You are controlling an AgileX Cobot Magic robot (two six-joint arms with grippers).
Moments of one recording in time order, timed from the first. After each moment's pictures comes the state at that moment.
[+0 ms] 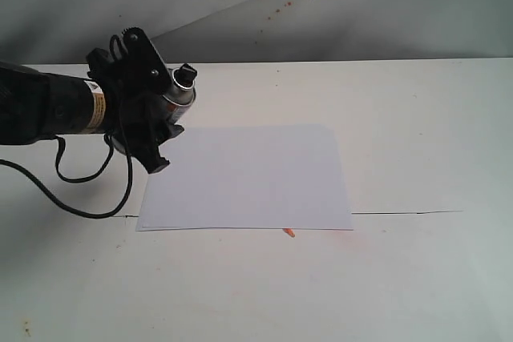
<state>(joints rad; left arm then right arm) -0.48 1.74 -0.94 1.61 -0.11 -0.88 -0.12 0.01 0.00 0.06 0.33 -0.06</state>
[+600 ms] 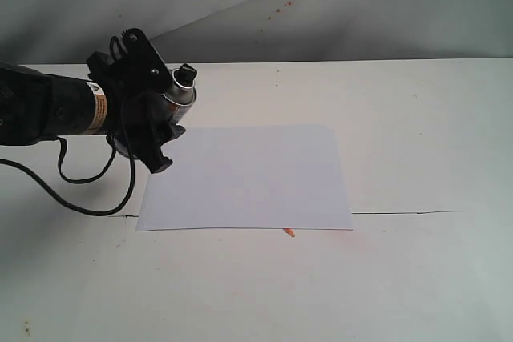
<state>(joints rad) -0.48 1.75 -0.95 1.61 -0.11 -0.92 -0.12 0.01 0.00 0.06 0.33 -0.06</state>
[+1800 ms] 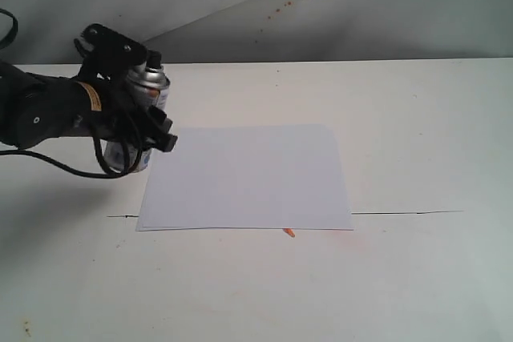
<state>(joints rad) -0.48 1.75 -0.95 0.24 0.06 -0.02 -0.12 0.01 0.00 0.06 0.33 -0.06</state>
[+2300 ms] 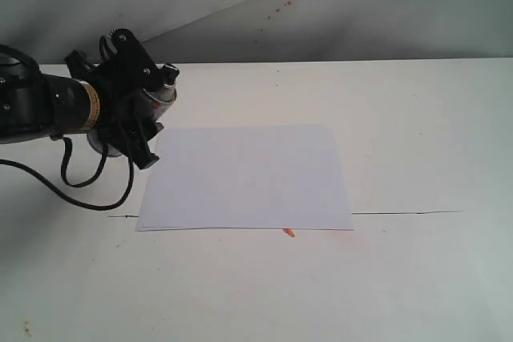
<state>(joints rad) -0.49 1.75 -0.95 1.12 0.06 -0.45 -0.12 0.01 0.00 0.06 0.33 -0.06</state>
